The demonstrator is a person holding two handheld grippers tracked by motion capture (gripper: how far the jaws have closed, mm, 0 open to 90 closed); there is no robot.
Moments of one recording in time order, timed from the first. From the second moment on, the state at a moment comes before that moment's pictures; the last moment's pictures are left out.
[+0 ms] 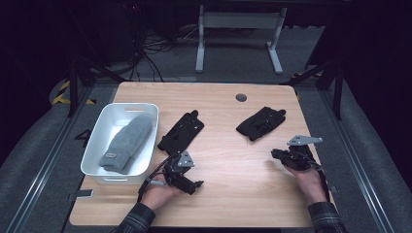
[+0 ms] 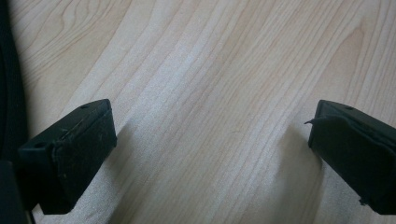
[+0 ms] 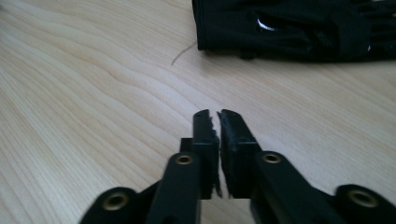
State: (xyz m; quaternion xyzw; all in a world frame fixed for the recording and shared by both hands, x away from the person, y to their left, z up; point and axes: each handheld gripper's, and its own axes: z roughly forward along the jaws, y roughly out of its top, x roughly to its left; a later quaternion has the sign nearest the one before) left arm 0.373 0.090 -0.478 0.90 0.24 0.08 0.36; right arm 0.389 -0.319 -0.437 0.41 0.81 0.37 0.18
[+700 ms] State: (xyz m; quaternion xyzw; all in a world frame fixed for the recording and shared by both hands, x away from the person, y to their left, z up) left arm 0.373 0.089 -0.478 0.90 0.24 0.08 0.36; right arm 0.449 -0.289 -0.419 0.39 0.81 0.40 0.18
